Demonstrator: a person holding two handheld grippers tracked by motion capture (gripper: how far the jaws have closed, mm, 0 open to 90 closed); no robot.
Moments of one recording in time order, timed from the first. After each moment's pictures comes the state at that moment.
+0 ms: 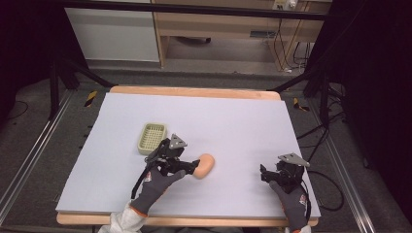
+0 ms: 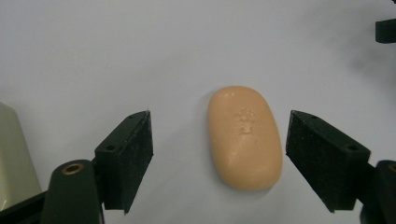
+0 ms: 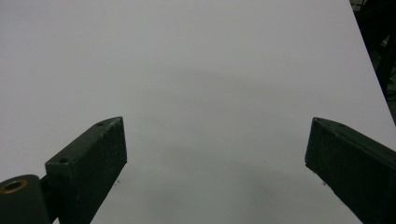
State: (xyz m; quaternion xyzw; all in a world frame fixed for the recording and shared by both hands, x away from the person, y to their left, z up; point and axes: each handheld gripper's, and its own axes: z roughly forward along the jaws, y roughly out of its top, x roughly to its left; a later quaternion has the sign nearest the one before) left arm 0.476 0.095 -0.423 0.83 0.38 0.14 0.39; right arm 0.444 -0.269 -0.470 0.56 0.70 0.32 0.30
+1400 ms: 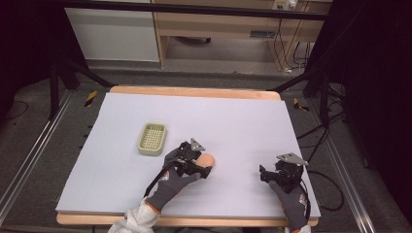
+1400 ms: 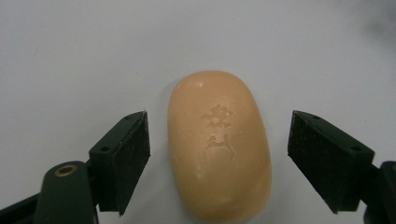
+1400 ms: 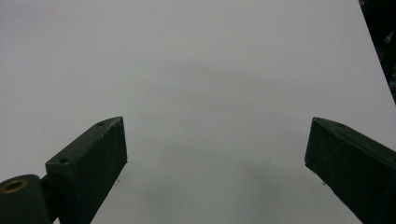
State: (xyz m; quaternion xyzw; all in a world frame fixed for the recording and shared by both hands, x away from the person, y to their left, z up) left arm 0.488 0.050 -0.449 0.86 0.36 0.12 0.33; right arm 0.446 -0.268 -0.471 0.57 0.70 0.31 0.29
